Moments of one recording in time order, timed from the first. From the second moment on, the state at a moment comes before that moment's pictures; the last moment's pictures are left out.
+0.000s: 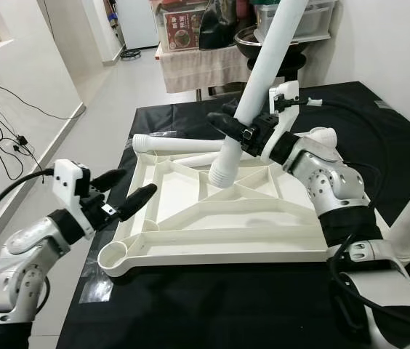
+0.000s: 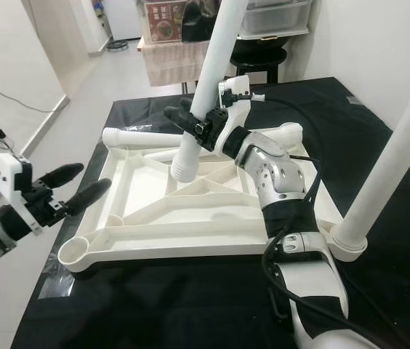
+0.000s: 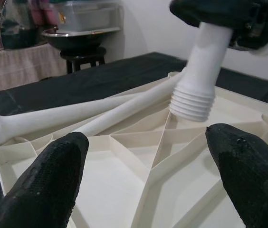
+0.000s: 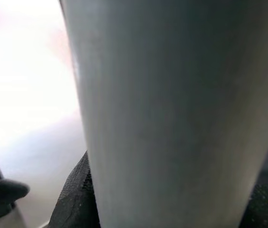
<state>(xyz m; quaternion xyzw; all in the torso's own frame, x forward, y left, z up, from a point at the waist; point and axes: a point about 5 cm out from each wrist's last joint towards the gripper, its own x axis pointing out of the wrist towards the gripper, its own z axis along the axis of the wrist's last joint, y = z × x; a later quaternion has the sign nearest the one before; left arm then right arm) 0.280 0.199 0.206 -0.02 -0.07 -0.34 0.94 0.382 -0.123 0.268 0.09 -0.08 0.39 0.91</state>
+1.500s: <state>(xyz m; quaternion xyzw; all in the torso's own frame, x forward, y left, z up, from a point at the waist) 0.274 0.123 0.169 0.02 -0.07 -0.13 0.99 0.347 -0.099 0.217 0.03 -0.06 0.27 0.96</state>
